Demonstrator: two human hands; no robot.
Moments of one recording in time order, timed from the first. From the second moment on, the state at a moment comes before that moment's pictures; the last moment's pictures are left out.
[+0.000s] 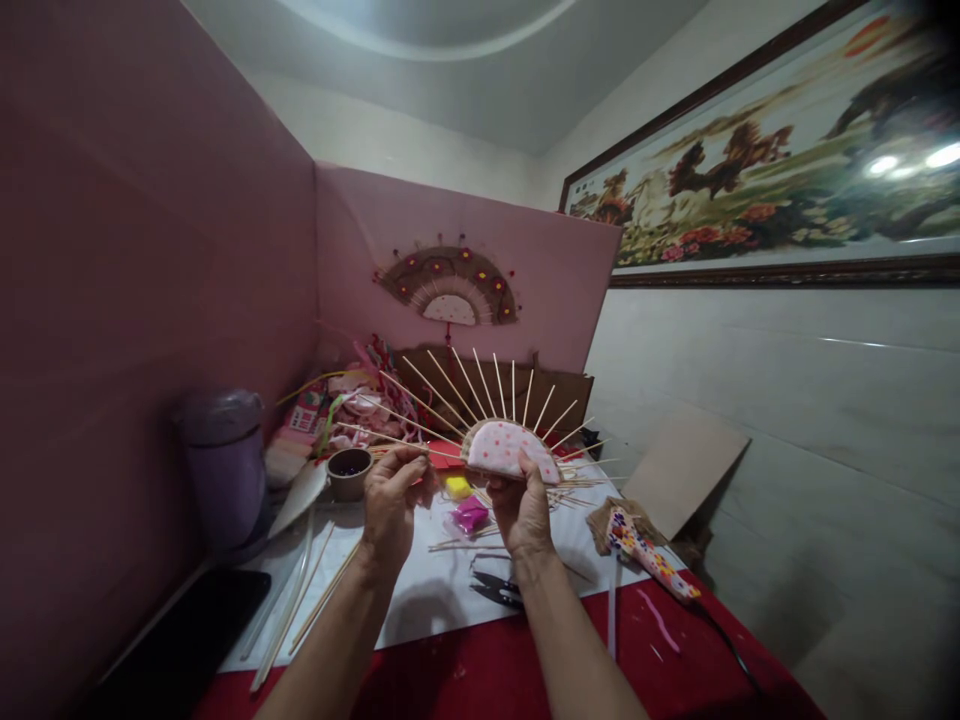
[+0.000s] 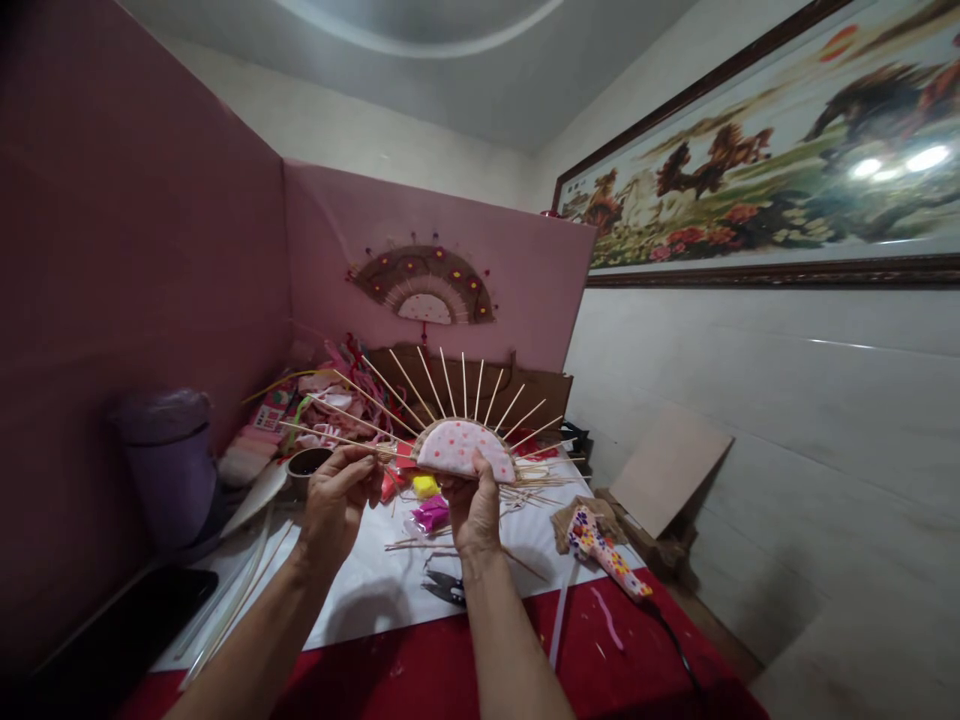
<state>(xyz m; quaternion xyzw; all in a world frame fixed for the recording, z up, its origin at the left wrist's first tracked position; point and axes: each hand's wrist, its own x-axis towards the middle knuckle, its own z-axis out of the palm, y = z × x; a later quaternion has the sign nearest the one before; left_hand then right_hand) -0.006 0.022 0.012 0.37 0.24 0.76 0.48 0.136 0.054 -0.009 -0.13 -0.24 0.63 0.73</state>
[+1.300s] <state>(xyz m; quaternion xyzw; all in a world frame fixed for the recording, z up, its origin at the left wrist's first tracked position) -0.005 0.030 0.007 0.41 0.29 0.77 0.40 0.134 0.057 -0.010 -0.12 -0.22 0.63 0.74</state>
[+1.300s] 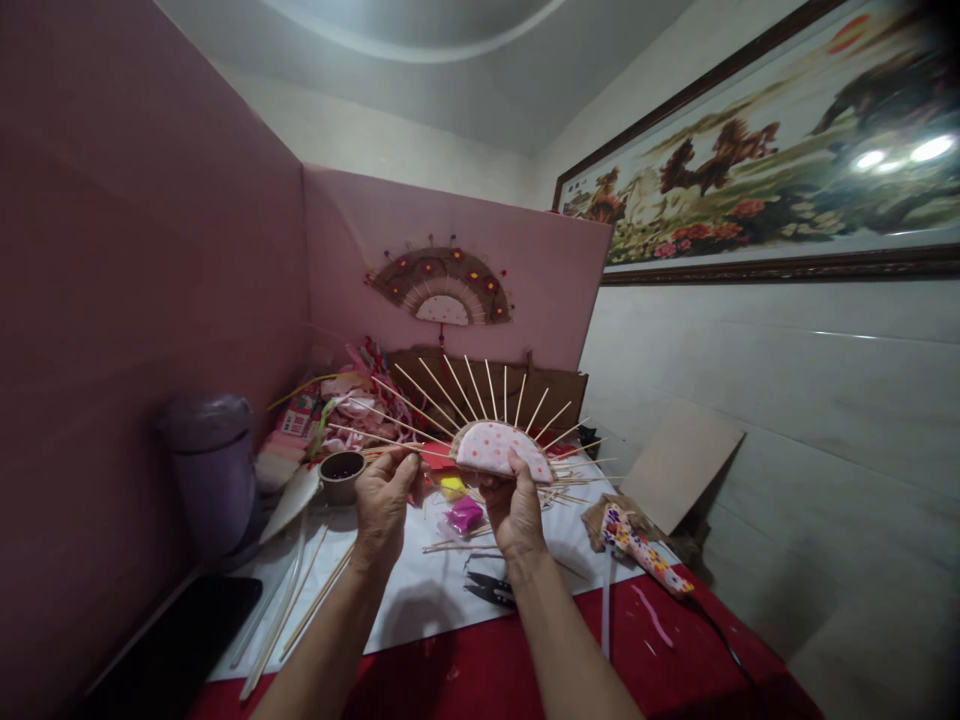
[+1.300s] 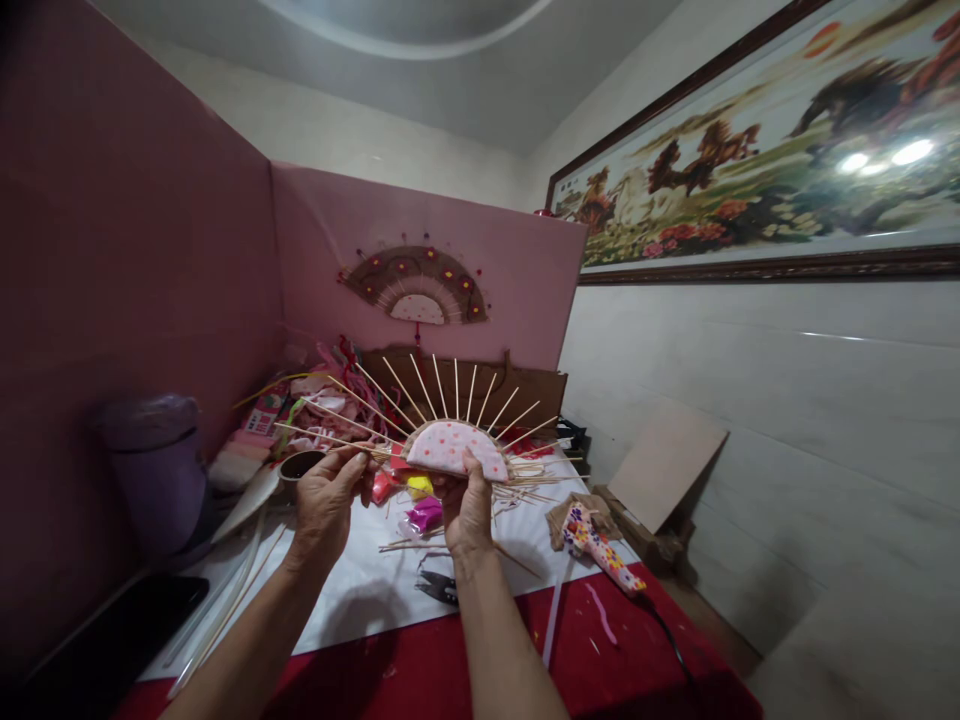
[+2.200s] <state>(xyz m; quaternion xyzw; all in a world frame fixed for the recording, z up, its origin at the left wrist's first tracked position) -0.003 0.027 0.010 0.41 0.29 0.77 0.41 0.134 0.057 -0.009 -0.12 -0.23 0.63 0.74</state>
